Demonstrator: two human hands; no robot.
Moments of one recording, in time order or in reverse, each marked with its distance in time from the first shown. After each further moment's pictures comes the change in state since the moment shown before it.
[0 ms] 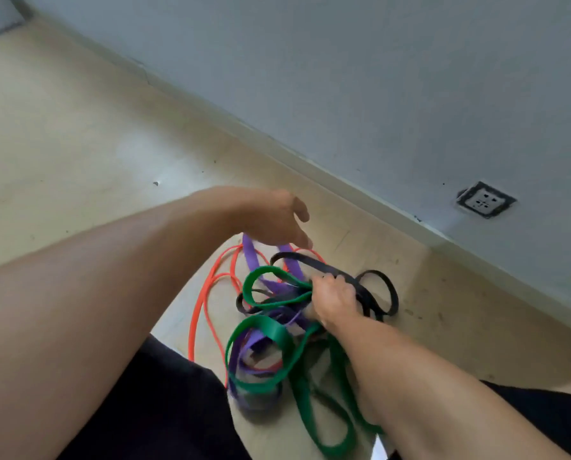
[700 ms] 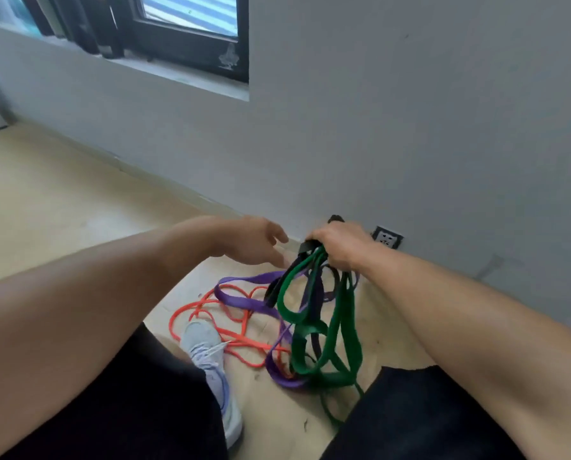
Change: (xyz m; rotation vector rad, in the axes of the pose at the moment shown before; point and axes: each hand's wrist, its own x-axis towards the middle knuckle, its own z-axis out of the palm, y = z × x) left_hand -0.061 0.082 -0.007 -0.019 0.119 0.171; right_hand -0.081 0.118 -0.220 -0.150 0.314 -0.238
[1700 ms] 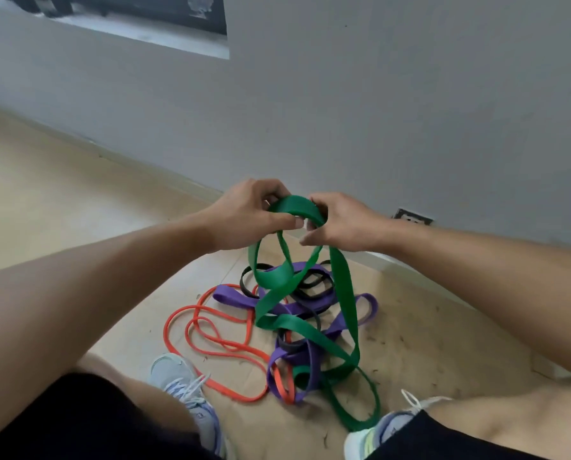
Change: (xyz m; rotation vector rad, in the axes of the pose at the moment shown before) left_hand 0.075 -0.026 -0.014 -0.341 0.331 0.177; right_hand 0.051 0.012 -0.003 0.832 -0.004 0.068
